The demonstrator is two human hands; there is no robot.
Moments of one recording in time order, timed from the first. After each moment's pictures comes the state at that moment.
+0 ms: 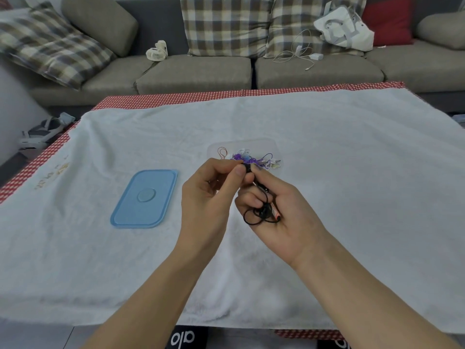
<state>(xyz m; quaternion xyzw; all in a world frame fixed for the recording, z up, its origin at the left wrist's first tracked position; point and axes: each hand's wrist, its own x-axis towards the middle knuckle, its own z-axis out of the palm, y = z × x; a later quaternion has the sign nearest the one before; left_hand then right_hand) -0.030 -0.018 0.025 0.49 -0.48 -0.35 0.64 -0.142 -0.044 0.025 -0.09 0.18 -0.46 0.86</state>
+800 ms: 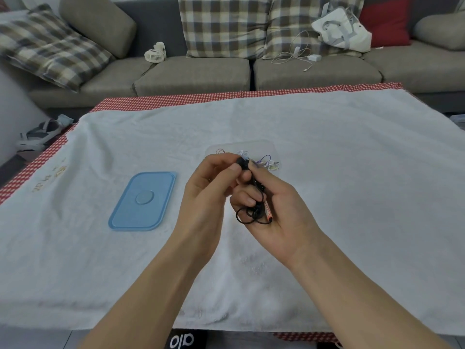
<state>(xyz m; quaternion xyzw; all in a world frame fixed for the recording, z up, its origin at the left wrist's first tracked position) -0.026 -0.025 0.032 0.42 -0.42 -0.51 0.63 -0.138 -0.044 0.030 -0.13 0.16 -0.48 0.85</state>
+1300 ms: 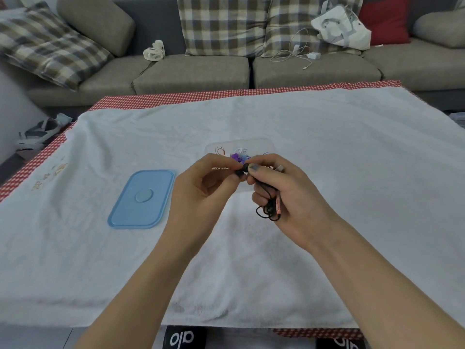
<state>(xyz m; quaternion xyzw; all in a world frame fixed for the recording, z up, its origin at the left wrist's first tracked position) -0.014 -0.020 0.030 0.48 -0.56 -0.35 0.58 -0.163 -0.056 0.031 -0.41 0.33 -0.49 0.70</state>
